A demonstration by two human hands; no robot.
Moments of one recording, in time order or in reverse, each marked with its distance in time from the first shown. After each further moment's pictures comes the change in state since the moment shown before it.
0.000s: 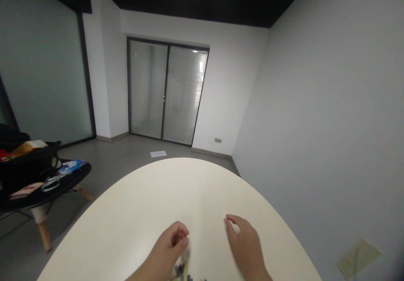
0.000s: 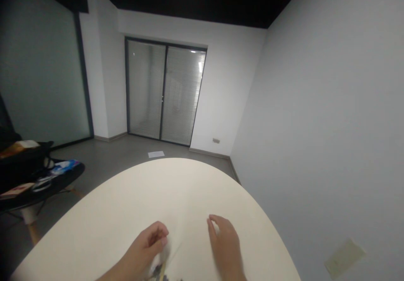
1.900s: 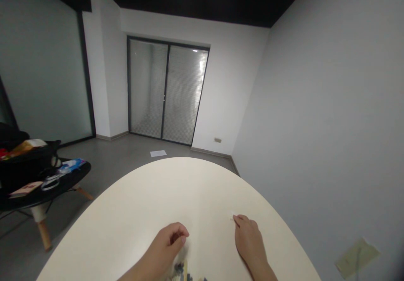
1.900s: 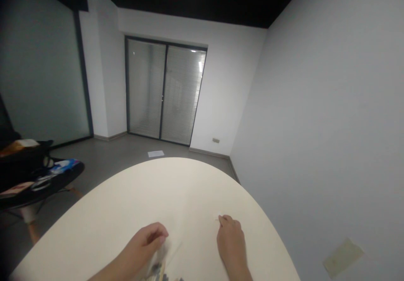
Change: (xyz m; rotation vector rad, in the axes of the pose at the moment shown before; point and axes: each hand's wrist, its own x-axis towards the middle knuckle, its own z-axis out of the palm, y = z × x) left_hand 0.001 0.009 -0.010 0.258 -0.037 -0.004; right_hand 0.010 0.025 -0.002 -0.529 -0.400 0.123
